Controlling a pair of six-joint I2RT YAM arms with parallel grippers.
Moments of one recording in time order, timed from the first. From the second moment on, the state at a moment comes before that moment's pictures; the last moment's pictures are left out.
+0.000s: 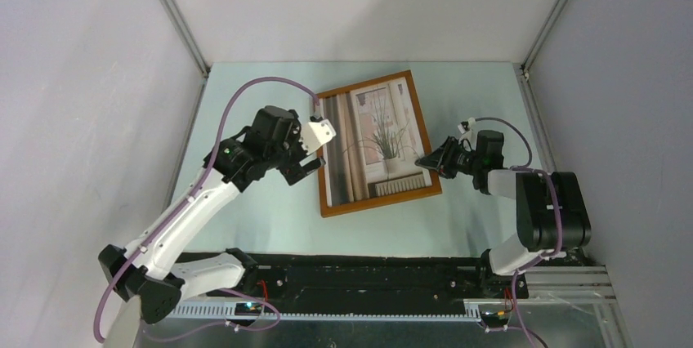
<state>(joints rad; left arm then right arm) -0.60 1.11 1.17 -0.84 -0.08 0.56 0.02 1.54 0.55 0.38 -0.81 0.71</state>
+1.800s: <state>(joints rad) -0.31 1.74 1.31 -0.62 0.11 0.14 0.03 1.59 0.69 0.06 -0.63 0.44</state>
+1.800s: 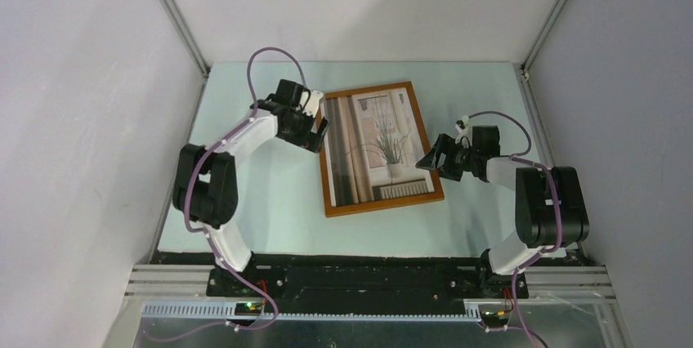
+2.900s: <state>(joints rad) -0.24 1.90 1.27 -0.44 0.42 -0.19 0.00 1.71 1.00 -0.27 -0.51 0.25</state>
